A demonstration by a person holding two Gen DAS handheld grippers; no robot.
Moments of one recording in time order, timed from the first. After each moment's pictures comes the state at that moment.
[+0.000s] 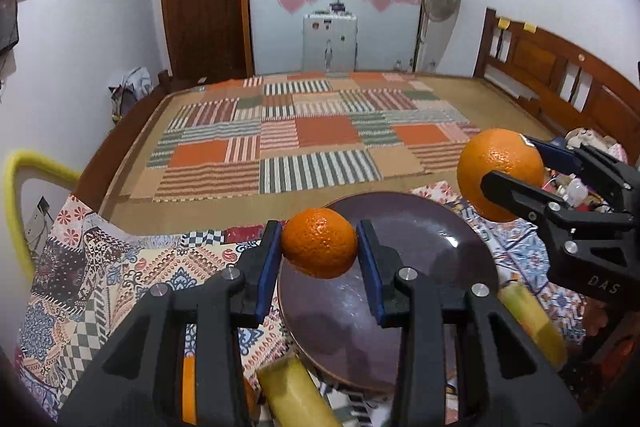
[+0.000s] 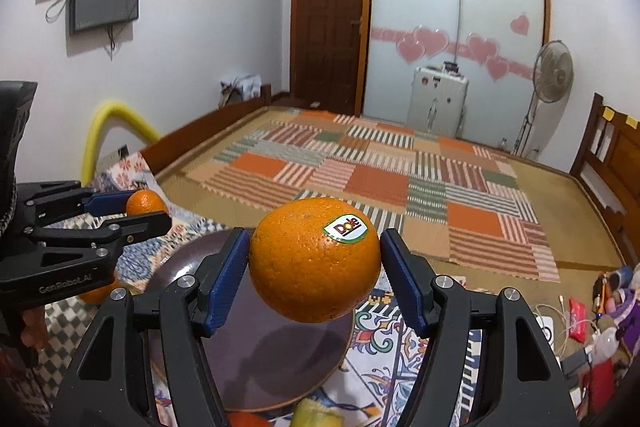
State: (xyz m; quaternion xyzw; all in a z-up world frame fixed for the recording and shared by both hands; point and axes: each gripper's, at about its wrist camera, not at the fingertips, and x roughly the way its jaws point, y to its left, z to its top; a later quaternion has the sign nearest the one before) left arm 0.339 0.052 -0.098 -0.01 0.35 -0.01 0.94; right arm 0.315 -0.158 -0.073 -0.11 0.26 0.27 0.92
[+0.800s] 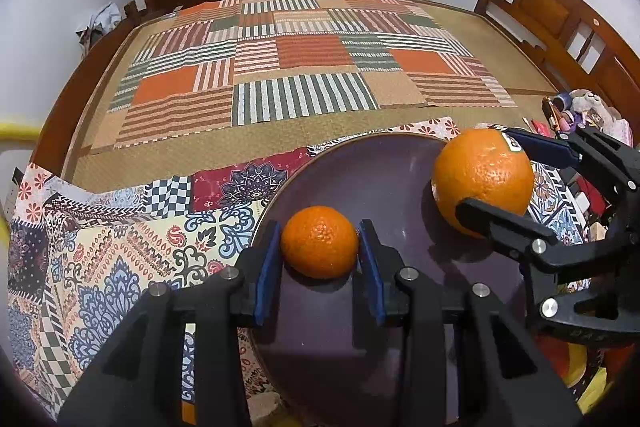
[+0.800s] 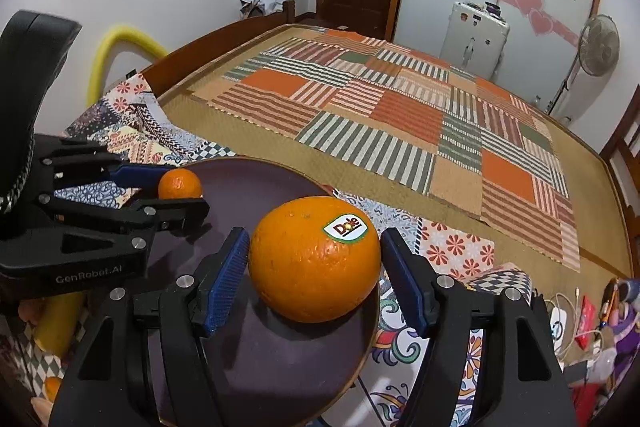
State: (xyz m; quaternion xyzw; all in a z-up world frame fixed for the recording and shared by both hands) left arm 0.406 0.050 -0.151 -0.02 0.48 -0.04 0.88; right arm 0.366 -0.131 -0.109 -0.17 0.39 0.30 0.85
